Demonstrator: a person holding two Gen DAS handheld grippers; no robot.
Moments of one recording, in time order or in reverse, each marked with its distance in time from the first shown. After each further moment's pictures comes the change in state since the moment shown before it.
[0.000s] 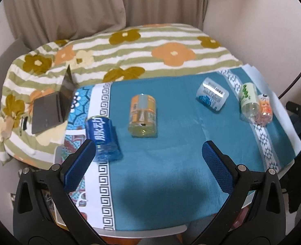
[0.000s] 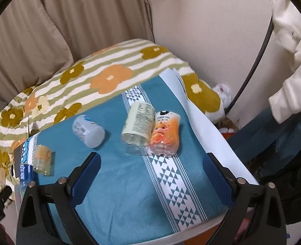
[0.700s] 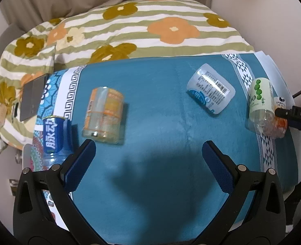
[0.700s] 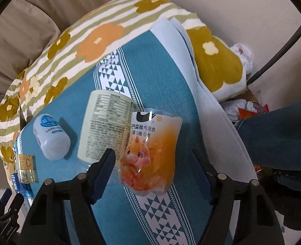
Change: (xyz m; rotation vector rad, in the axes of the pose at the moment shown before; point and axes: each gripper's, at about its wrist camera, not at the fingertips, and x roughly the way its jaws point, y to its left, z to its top) left arm 0.091 -0.065 0.039 -0.046 0.187 0.027; right arm 0.136 -0.043 0.049 0.038 0.362 0.081
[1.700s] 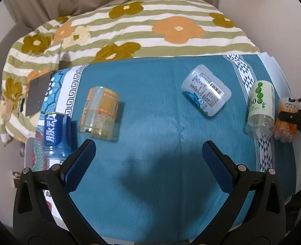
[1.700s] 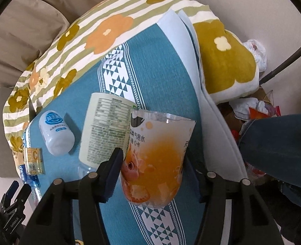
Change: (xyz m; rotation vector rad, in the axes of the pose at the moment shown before) left arm -0.011 -0.019 -0.002 -0.032 0.006 0.060; right arm 0.001 -0.009 0.016 -0.046 0.059 0.089
